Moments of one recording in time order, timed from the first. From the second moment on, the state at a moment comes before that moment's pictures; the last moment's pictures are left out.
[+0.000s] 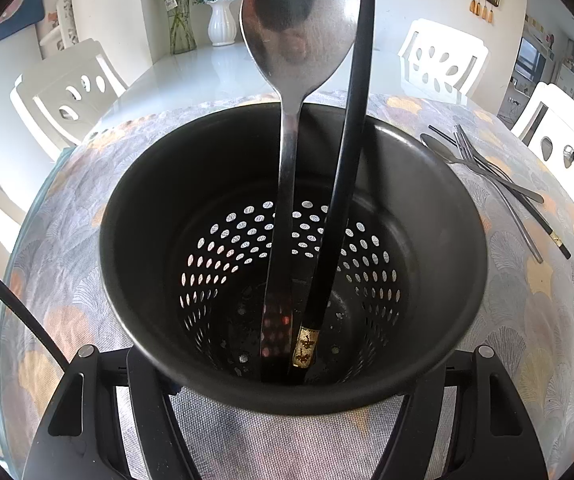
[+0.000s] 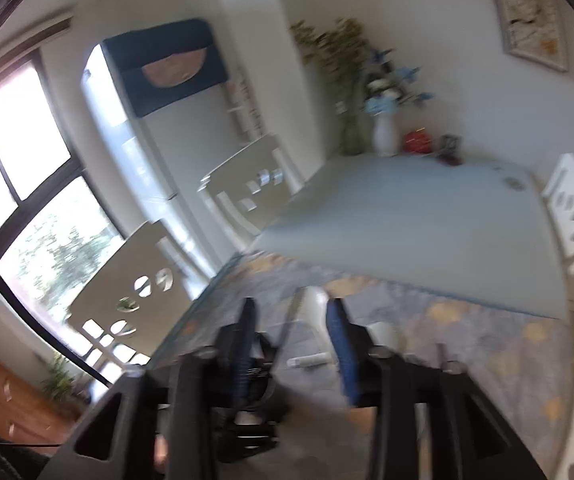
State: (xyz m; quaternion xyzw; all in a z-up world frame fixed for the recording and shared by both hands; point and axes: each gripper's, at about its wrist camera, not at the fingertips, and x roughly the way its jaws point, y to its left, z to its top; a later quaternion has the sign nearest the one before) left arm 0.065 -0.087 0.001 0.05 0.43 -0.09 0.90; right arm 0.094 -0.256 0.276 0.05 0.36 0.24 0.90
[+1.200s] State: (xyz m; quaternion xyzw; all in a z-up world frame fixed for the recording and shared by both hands) left arm 0.066 -0.090 -0.001 0.04 0.43 -0.09 0.90; right arm 0.190 -0.311 0.043 0.00 0.56 0.22 0.80
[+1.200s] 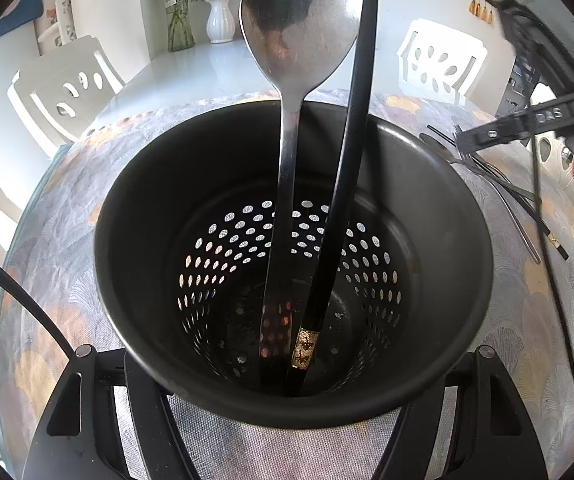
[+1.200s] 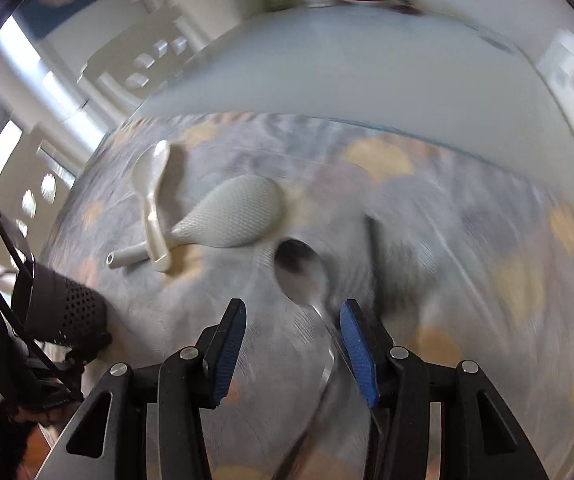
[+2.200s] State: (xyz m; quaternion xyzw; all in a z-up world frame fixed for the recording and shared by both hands) left arm 0.067 -0.089 -0.001 0.04 0.43 -0.09 0.90; right arm 0.191 -0.305 0.068 -0.08 0.51 0.26 0.82
